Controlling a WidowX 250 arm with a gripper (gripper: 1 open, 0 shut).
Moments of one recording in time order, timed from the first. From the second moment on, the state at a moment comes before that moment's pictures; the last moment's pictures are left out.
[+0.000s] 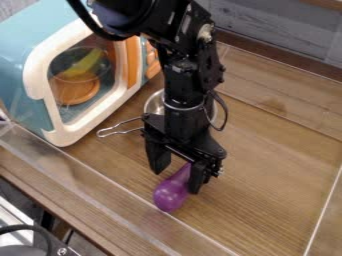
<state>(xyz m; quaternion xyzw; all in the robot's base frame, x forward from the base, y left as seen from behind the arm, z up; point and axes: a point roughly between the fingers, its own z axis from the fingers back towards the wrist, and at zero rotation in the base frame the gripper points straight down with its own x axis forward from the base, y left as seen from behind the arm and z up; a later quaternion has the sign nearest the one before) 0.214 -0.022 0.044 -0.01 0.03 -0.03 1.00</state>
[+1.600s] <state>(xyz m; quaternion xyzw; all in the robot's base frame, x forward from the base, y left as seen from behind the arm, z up) 0.215 -0.017 0.048 -0.02 0.02 -0.05 1.00</state>
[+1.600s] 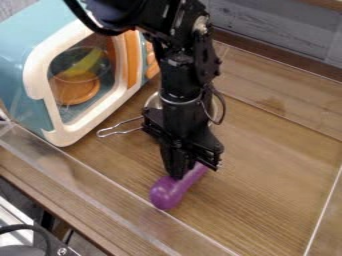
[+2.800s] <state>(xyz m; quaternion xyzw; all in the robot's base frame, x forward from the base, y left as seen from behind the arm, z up) 0.216 -0.012 0.064 -0.01 0.02 -0.05 1.00</state>
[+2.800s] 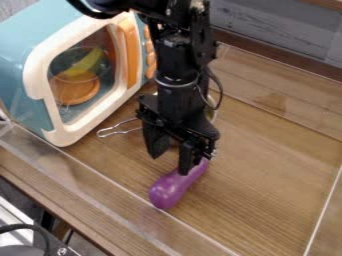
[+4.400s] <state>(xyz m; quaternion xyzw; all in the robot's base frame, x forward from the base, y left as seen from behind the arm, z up) 0.214 -0.016 0.039 -0.02 0.02 -0.06 1.00</state>
